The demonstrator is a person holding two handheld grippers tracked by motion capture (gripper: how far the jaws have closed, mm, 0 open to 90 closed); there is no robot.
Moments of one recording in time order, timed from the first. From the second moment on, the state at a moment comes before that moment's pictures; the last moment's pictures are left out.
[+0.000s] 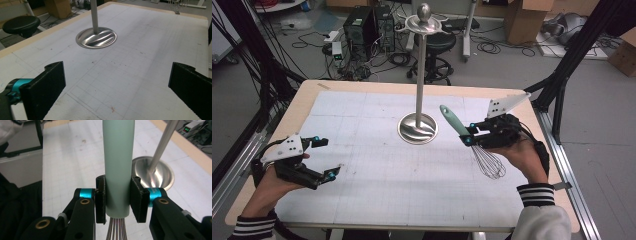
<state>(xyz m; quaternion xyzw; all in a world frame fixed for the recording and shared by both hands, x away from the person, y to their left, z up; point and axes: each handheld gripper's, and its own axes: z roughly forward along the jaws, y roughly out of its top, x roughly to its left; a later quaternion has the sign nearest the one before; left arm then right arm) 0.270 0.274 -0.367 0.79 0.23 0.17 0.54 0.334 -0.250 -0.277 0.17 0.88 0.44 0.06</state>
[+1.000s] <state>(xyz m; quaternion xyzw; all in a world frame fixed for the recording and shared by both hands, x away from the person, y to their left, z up) 0.272 0.273 -0.368 0.80 0.23 0.16 0.54 0.367 -0.227 -0.201 0.16 0.86 0.48 0.08</state>
